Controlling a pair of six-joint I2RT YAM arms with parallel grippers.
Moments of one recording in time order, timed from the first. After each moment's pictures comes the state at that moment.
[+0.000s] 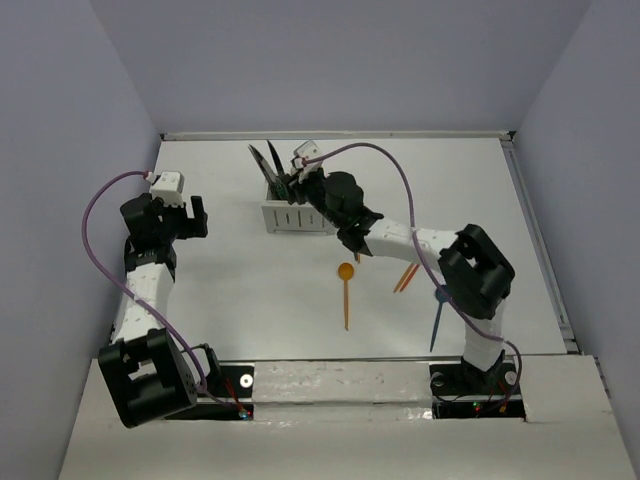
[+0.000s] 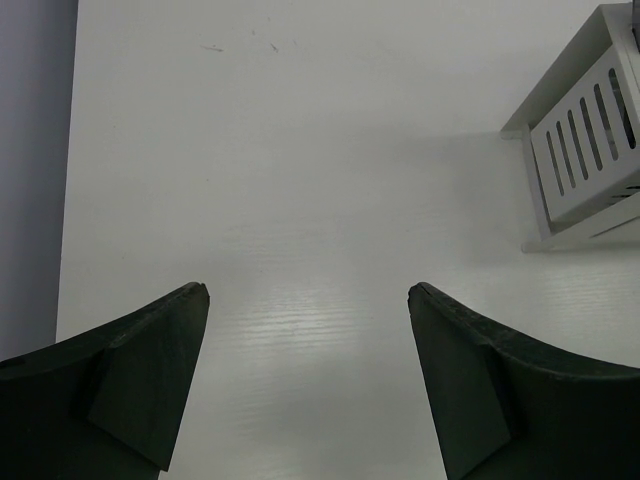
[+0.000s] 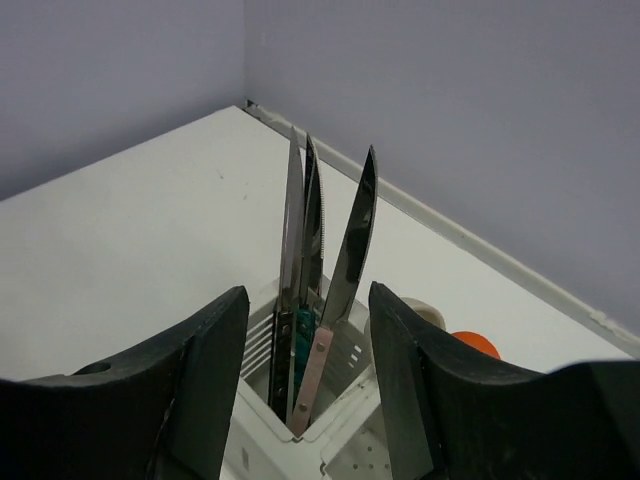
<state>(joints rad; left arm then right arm) 0.31 1.14 0.70 0.02 0.37 0.16 0.83 1.98 1.36 0.71 0.12 -0.15</state>
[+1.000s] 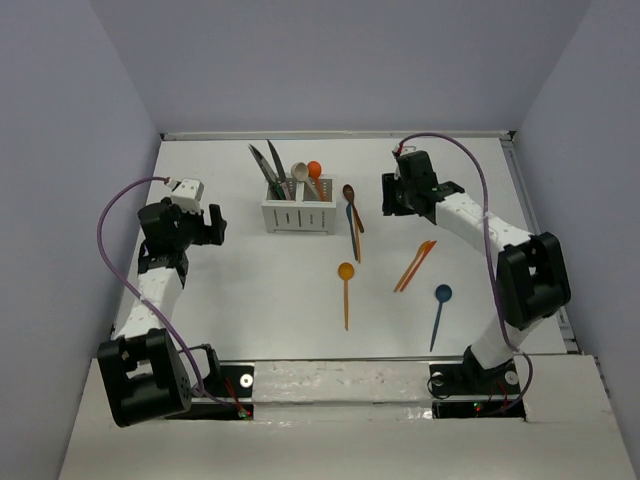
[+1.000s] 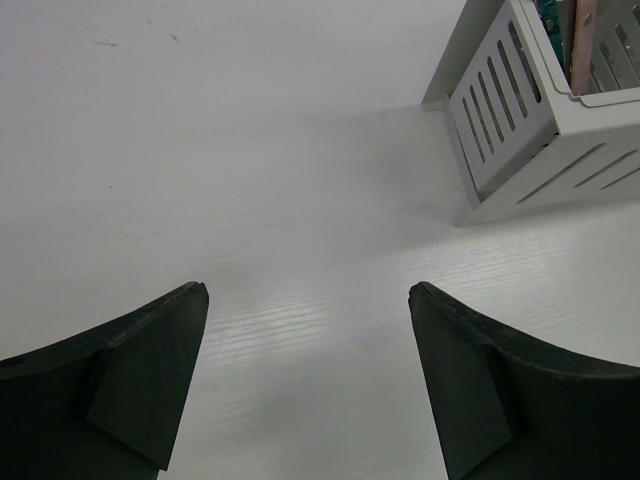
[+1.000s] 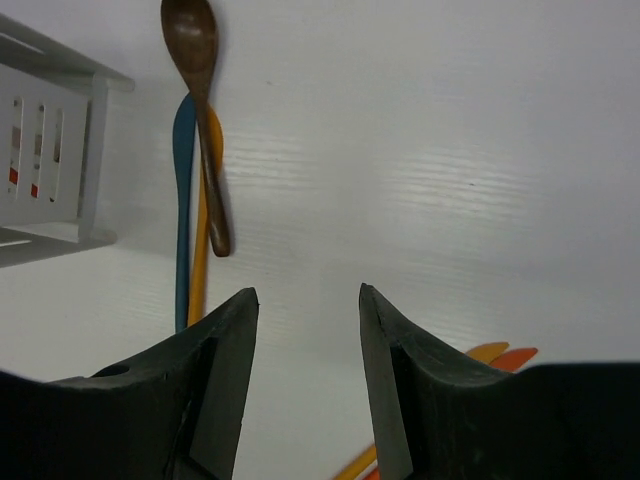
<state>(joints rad) 0.22 1.14 0.62 0.09 0.43 0.15 0.39 1.64 1.24 -0.37 0.12 0.25</state>
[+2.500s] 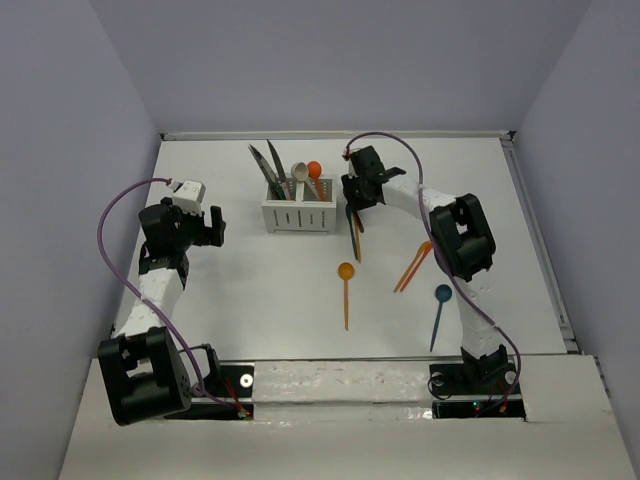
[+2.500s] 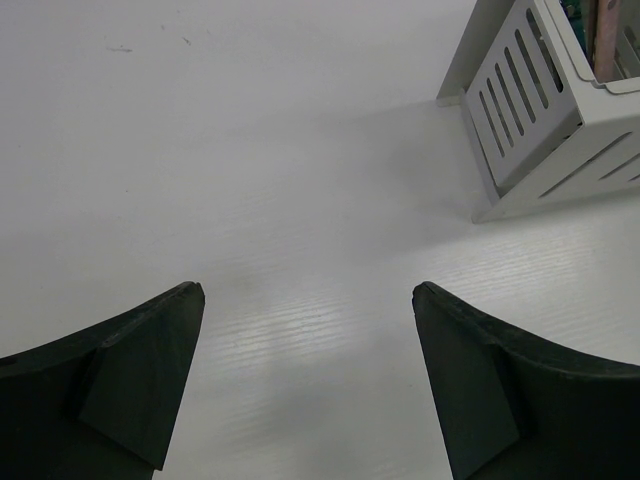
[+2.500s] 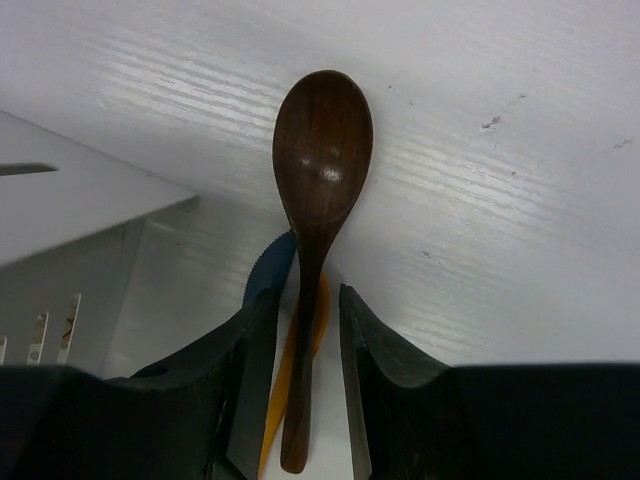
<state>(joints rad) 0.22 1.14 0.59 0.12 0.42 0.20 0.48 2.24 1.74 -0.42 0.04 0.14</state>
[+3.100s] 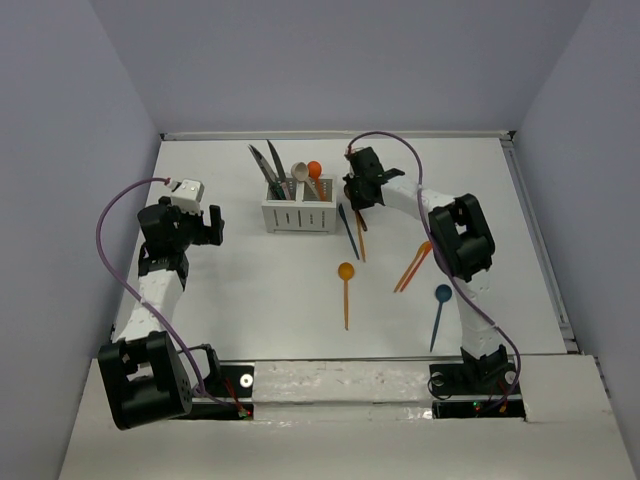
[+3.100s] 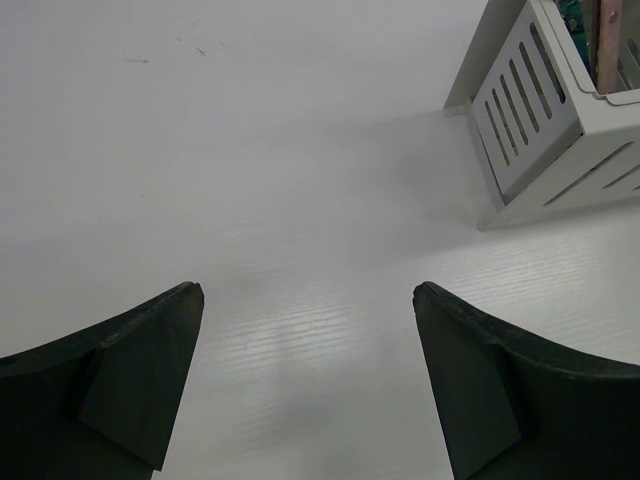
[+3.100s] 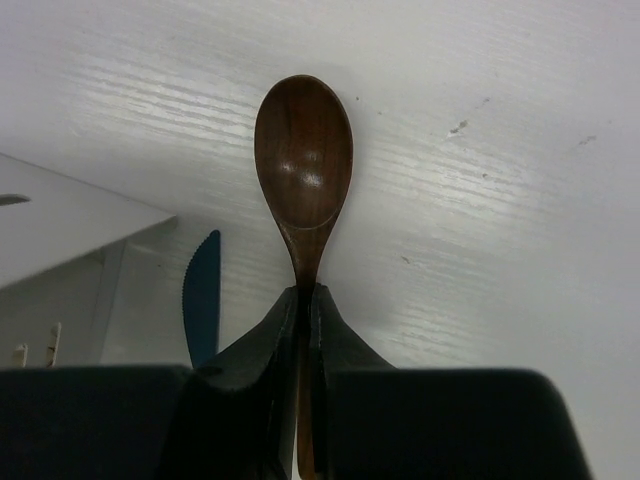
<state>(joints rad) 0.22 1.12 0.59 0.12 0.40 0.20 0.48 2.26 1.76 -0.42 0.12 0.17</state>
